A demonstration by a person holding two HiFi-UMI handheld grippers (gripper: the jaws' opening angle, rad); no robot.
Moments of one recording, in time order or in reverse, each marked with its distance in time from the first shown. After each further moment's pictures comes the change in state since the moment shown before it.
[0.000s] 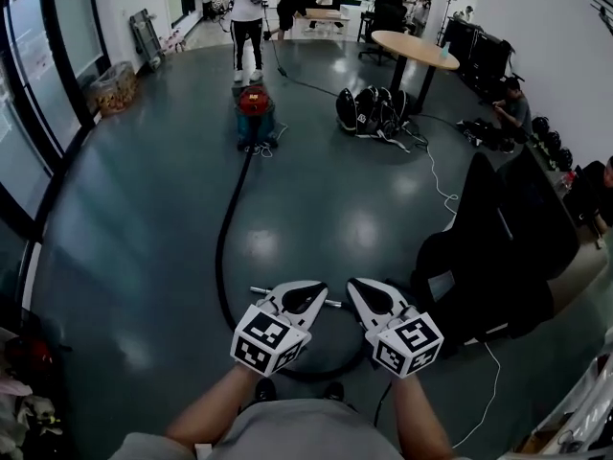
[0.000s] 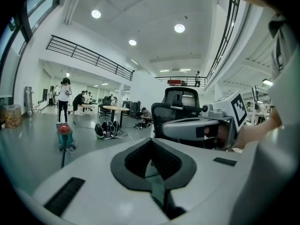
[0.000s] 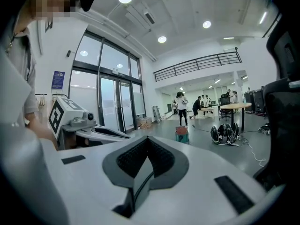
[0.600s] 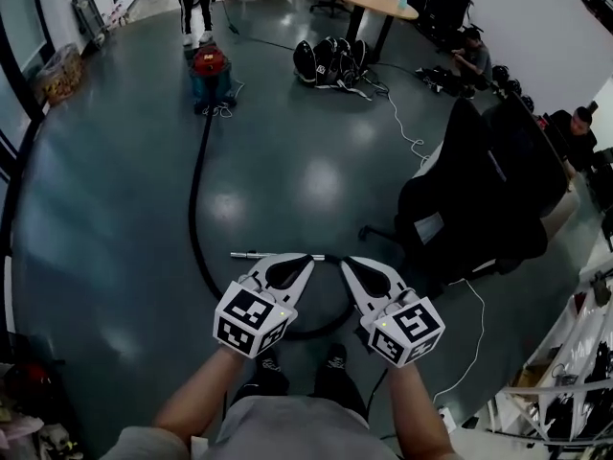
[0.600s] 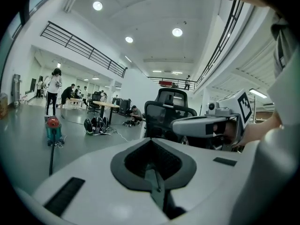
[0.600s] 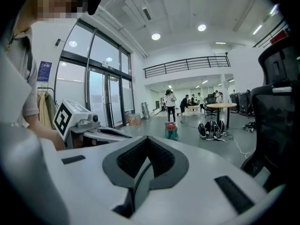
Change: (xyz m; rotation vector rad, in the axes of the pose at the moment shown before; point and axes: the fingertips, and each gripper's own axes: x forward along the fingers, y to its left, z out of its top) left arm -0.061 0.029 -0.034 -0.025 0.005 -0.159; right arm 0.014 0.073 -0.019 0.011 0.039 -0.176
